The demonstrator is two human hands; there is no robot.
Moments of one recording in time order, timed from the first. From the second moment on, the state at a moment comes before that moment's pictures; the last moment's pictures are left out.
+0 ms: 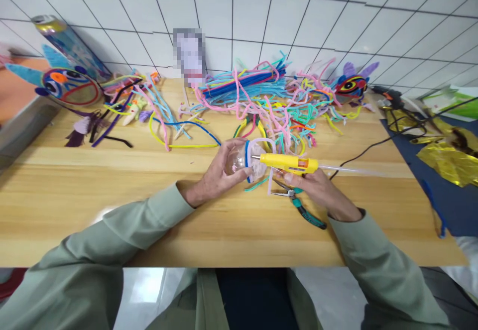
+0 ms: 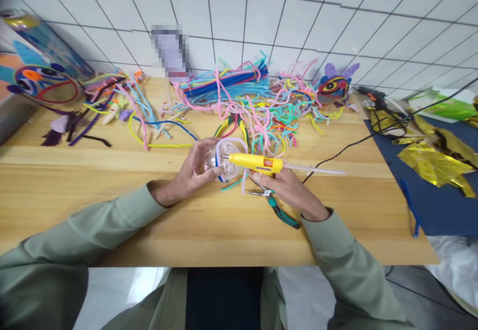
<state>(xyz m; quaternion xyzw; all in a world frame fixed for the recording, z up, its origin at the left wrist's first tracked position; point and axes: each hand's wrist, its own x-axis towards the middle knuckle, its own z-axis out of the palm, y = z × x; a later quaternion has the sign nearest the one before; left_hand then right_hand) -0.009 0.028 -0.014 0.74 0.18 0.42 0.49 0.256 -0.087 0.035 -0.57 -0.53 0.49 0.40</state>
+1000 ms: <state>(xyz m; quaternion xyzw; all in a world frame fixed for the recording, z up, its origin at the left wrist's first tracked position) -0.009 0.028 -0.013 0.72 0.19 0.41 0.53 0.263 -0.090 0.024 -0.55 -0.55 0.48 0.40</state>
